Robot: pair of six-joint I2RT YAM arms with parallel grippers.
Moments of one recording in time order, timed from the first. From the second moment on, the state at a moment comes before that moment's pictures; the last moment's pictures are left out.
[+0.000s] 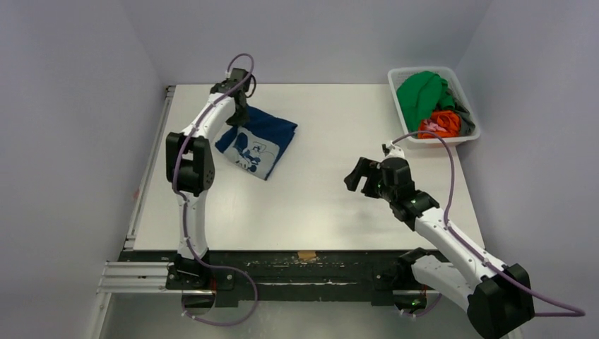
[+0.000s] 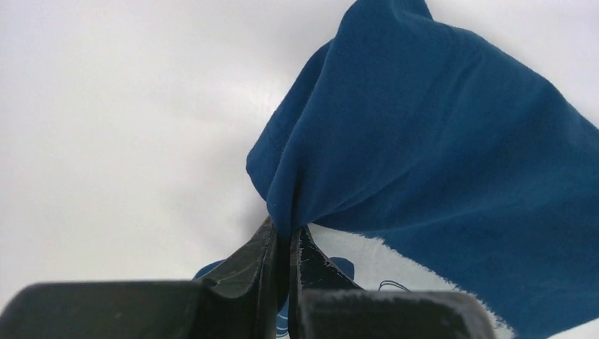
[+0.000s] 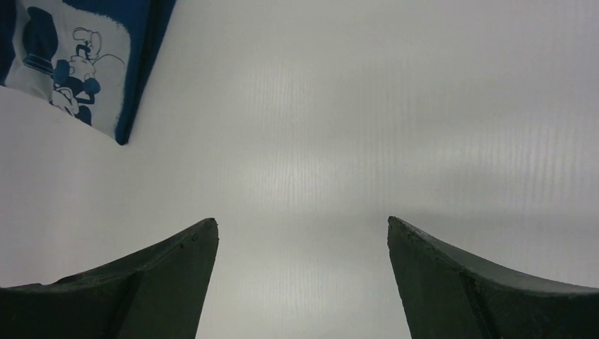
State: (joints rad) left arm -0.26 2.18 1.95 -0.84 -0.34 -0.31; right arm 0.42 0.95 0.58 -0.23 0.02 0.62
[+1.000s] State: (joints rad) left arm 0.23 2.45 2.38 -0.84 -0.30 -0.28; right arm 0.42 1.02 0.55 -0.23 0.27 0.60
